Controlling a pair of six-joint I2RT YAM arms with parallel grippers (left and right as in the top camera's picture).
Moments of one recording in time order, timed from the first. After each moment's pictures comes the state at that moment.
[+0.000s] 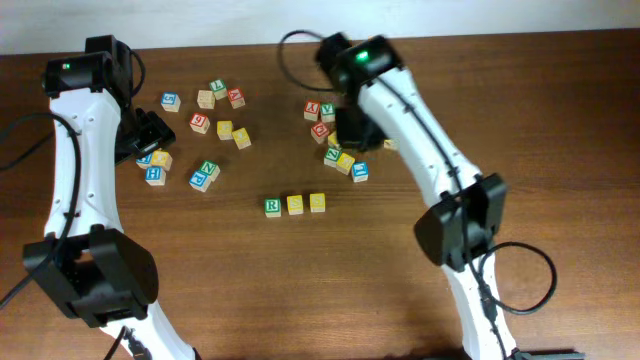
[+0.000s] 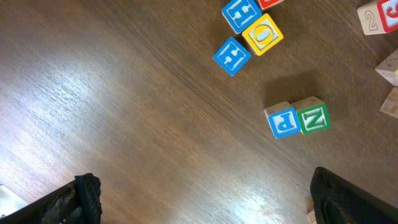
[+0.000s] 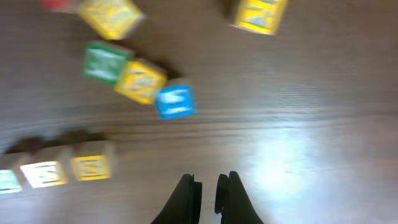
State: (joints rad) left arm 0.13 1.99 1.99 -1.52 -0.22 -0.54; right arm 0.44 2.36 2.44 -1.67 0.11 0.49
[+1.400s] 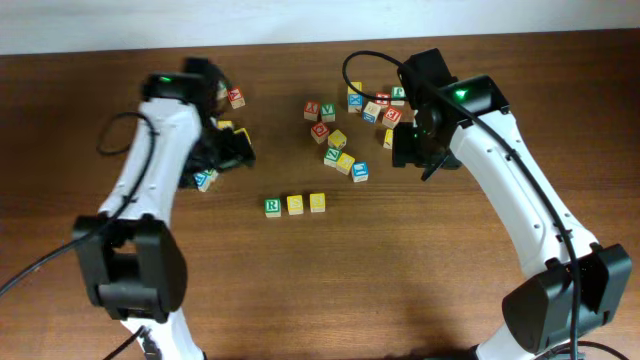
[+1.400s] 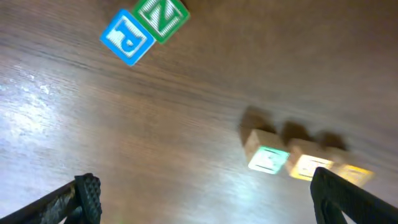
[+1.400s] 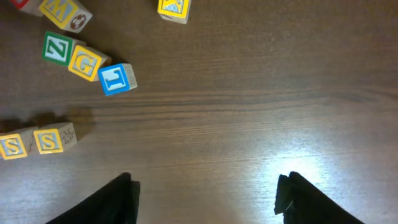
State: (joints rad) left arm -0.13 1.99 1.76 -1.35 -0.01 -0.47; right arm 0.30 1.77 1.70 -1.28 0.09 0.40
